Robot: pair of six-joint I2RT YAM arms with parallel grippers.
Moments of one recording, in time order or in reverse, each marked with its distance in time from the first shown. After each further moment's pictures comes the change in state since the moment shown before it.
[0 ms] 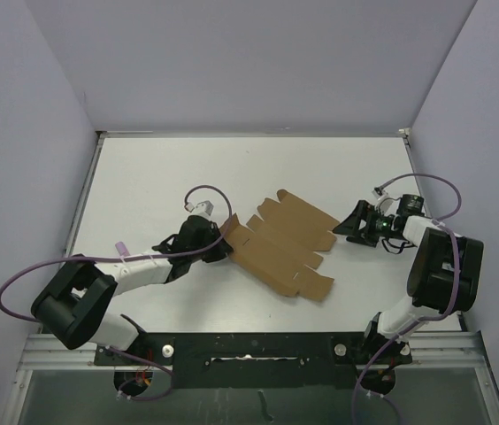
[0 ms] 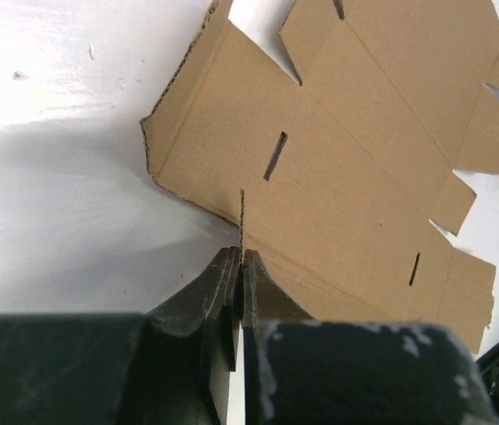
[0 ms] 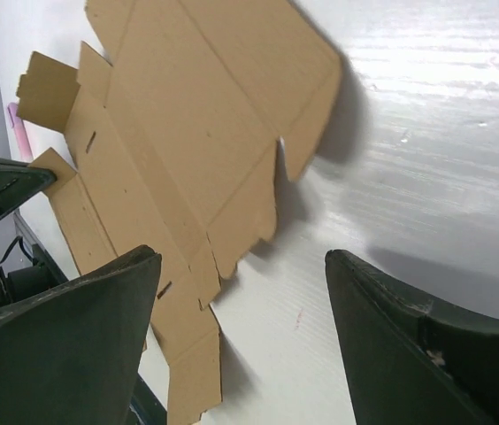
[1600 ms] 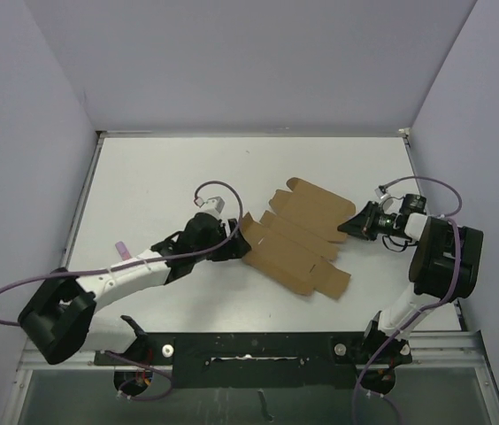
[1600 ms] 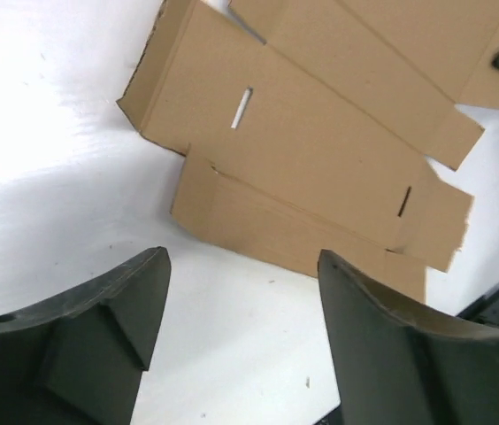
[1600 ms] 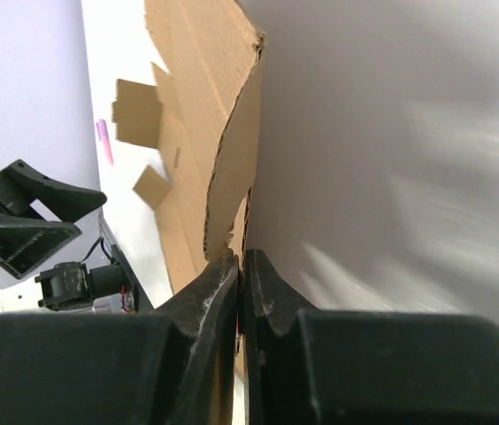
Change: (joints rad) left arm -0.111 -0.056 0.100 -0.147 -0.044 0.019; right arm -0.034 0.142 0.028 0.075 -0.142 0.129
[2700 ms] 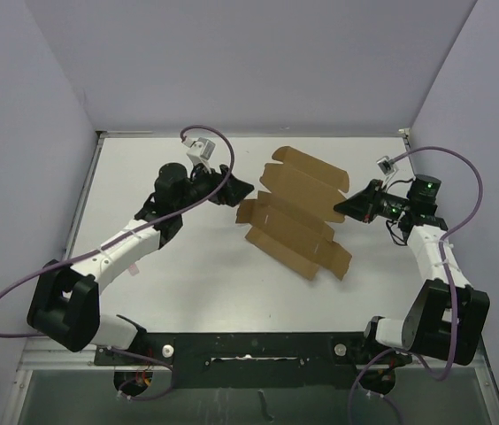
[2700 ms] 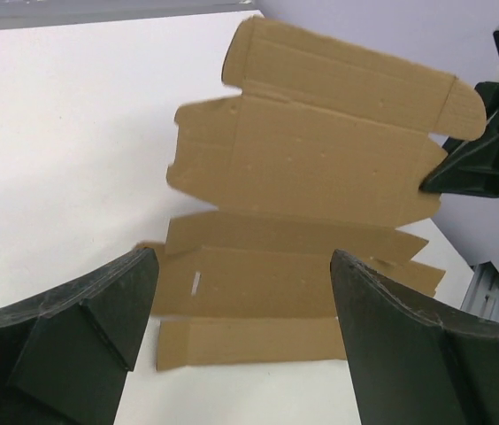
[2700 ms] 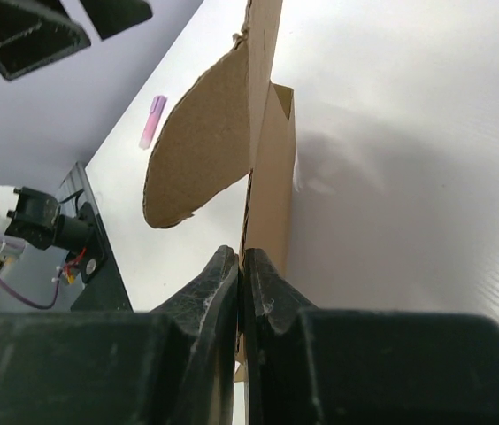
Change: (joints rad) left arm 0.254 0.013 0.253 0.289 0.372 0.309; right arm 0.075 -0.466 0.000 0.113 -0.200 -0.052
